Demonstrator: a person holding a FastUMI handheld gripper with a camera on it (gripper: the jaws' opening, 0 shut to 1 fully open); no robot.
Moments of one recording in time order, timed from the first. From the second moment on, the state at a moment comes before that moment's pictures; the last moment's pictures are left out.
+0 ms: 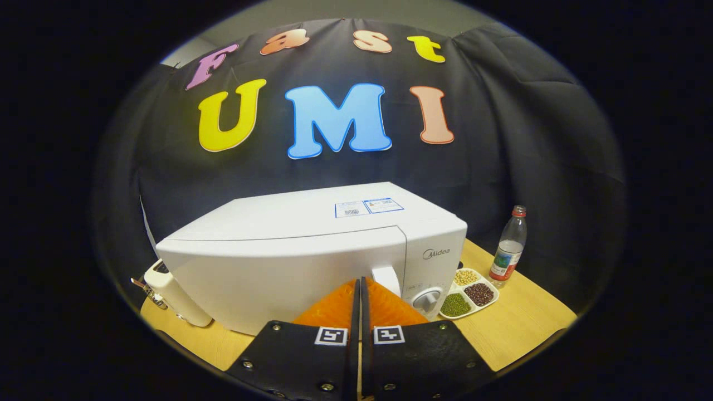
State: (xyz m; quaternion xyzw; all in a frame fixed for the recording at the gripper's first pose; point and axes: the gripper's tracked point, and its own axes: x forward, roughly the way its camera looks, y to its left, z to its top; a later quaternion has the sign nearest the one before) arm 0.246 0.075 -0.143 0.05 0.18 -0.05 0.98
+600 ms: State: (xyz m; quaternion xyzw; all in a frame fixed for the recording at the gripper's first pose) arm 0.130 0.067 -0.104 0.02 0.14 -0.02 0.99
